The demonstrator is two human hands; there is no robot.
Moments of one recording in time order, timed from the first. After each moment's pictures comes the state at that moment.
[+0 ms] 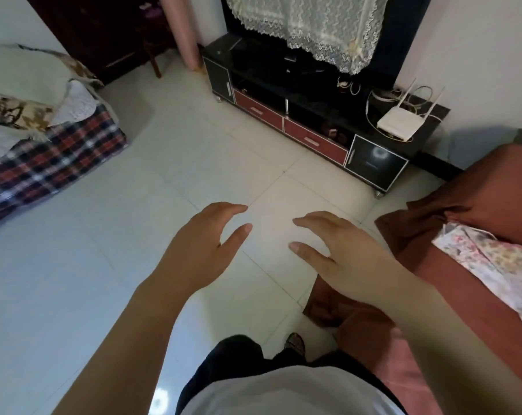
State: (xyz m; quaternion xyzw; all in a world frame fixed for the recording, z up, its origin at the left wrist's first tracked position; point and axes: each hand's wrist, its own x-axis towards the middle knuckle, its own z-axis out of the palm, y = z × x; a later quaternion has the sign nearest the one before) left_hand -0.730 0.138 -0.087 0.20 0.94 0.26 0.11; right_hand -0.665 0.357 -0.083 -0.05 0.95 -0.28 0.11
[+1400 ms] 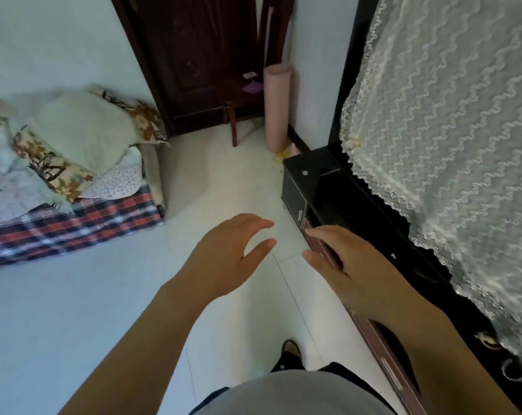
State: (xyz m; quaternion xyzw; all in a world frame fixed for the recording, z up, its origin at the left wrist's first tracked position) left_hand -1.617 0.151 -0.077 0.06 0.97 0.25 0.05; right_hand -1.635 0.364 -0.069 -0.22 0.92 -0.31 0.12
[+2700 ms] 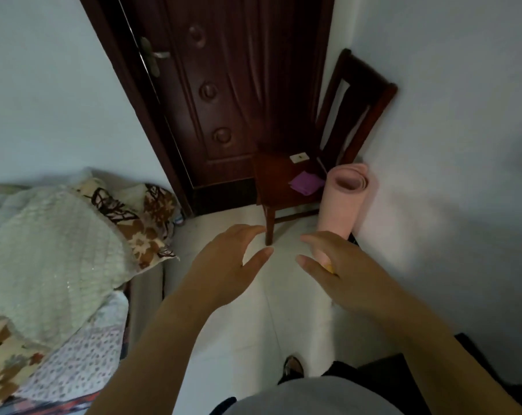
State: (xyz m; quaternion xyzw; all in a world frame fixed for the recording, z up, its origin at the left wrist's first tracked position) left_hand -2.437 -0.202 -0.086 -0.03 0.96 0.27 0.01; right_hand -2.492 0.001 -0.080 -0.31 0.90 -0.30 0.11
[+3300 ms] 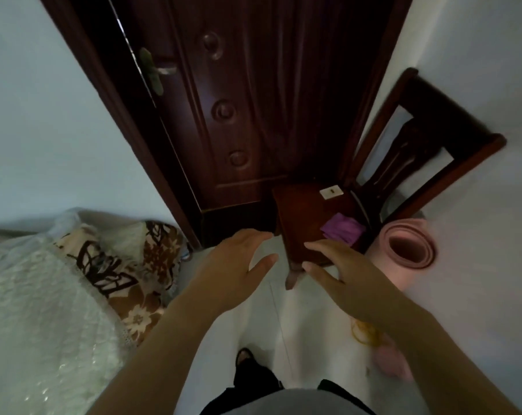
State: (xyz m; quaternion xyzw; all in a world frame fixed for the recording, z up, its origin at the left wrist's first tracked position) left_hand -2.731 -0.410 -0.099 -0.01 0.96 0.27 0.03; right_hand -2.794 -0.204 -0.106 -0.29 0.89 -0.32 0.15
